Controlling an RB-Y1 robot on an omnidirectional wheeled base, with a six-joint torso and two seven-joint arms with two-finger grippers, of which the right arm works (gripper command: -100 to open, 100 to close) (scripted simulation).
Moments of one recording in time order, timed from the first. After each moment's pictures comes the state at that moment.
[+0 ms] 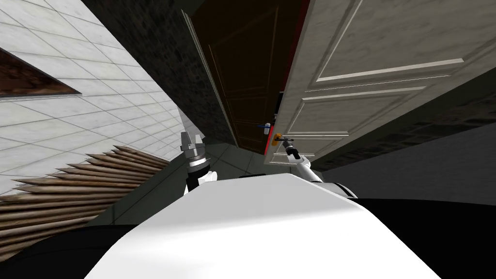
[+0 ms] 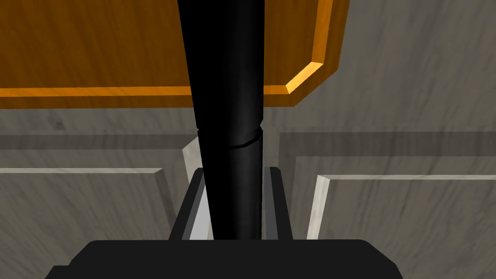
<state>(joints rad) -0.11 -0.40 -0.15 -0.98 -0.05 -0.41 -0.33</state>
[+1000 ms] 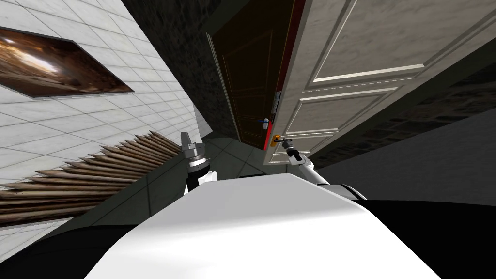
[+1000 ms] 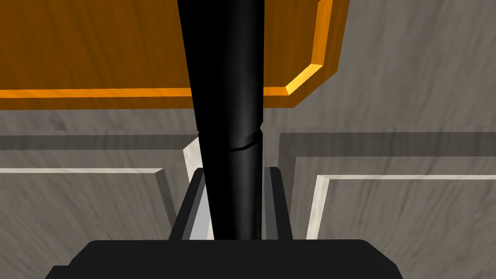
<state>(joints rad) -0.06 -0.48 -0.05 -1.01 -0.04 -0.46 -0.43</state>
